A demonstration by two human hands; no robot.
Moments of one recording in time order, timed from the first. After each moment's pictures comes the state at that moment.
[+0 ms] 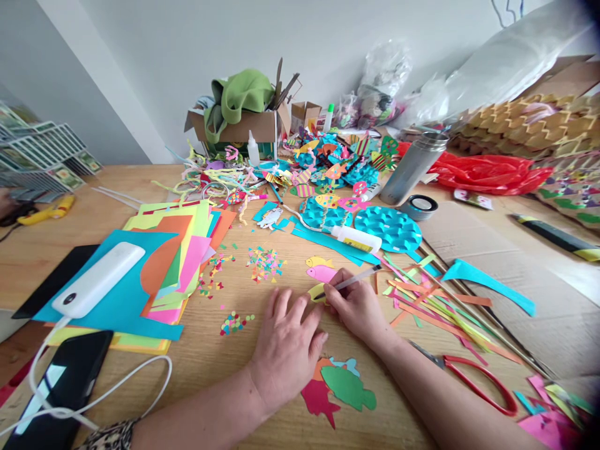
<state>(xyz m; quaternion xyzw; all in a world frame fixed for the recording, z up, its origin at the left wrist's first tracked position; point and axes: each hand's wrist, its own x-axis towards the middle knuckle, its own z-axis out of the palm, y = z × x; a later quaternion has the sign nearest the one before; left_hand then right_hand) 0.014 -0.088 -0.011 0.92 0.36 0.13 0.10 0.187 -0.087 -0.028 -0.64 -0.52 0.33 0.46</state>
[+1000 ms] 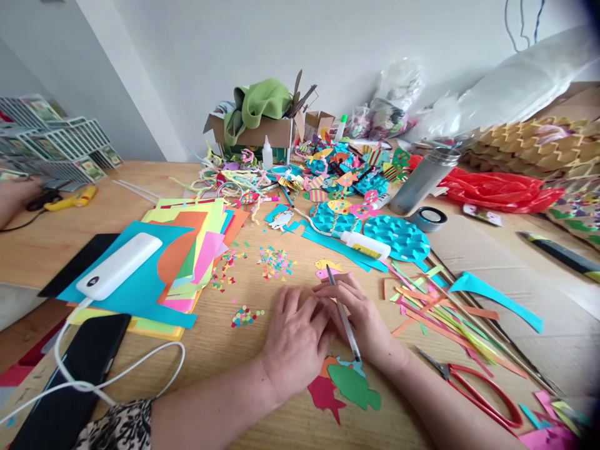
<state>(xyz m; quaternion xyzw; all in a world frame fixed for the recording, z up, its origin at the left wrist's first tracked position) 0.015 -0.088 -0.008 0.91 0.35 0.16 0.11 0.178 -0.095 -0.010 -0.47 -0.77 0.12 0.42</state>
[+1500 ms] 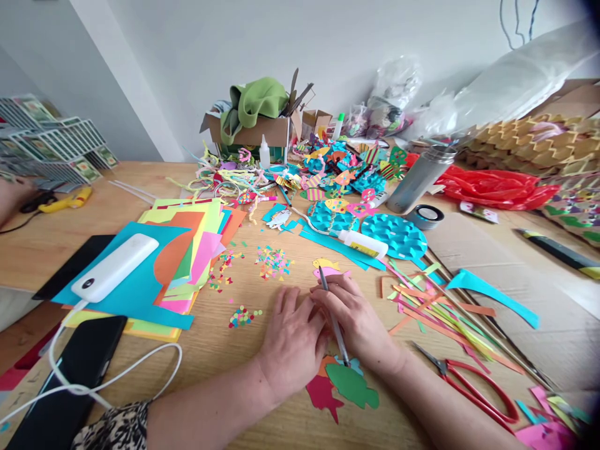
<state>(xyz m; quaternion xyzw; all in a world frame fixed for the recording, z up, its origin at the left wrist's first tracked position) 0.014 -0.089 -0.004 0.92 0.34 0.16 0.09 0.175 -0.098 -0.002 -0.47 -0.82 0.03 0.32</state>
